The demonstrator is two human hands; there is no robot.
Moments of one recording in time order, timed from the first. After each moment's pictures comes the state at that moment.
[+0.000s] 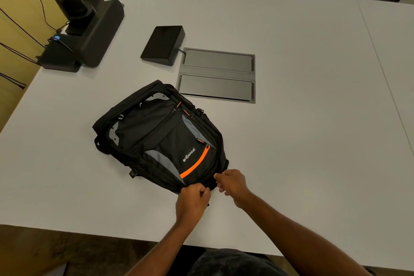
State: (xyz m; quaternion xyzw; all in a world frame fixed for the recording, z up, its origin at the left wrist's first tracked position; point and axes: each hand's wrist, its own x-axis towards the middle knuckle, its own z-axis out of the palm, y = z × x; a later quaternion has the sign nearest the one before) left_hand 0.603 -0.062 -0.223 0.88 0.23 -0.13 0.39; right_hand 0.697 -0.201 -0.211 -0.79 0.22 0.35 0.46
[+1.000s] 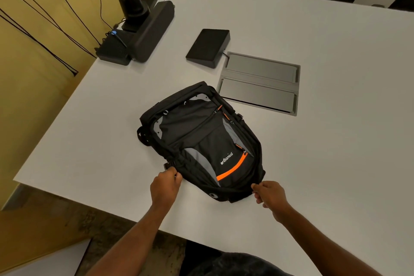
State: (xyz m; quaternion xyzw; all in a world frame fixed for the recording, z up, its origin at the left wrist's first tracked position) left_hand 0.585 0.127 -0.246 0.92 0.31 -0.01 0.23; right_hand 0.700 -0.206 -0.214 -0.81 0.21 0.36 0.42
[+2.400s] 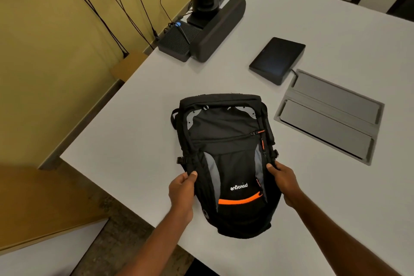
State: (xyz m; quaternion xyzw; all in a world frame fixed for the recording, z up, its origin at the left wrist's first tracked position) left_hand 0.604 0.216 -0.202 0.42 0.62 0.09 0.66; right_hand 0.819 -0.009 -0.239 -0.79 0.09 0.37 0.48
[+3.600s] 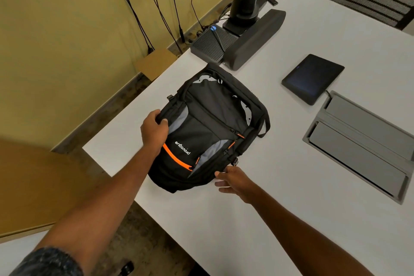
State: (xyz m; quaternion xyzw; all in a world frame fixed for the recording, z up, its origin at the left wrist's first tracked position) left_hand 0.637 0.480 -0.178 0.67 0.57 0.15 0.45; right_hand 0.746 0.199 -0.244 -0.67 -0.02 0.62 0.41
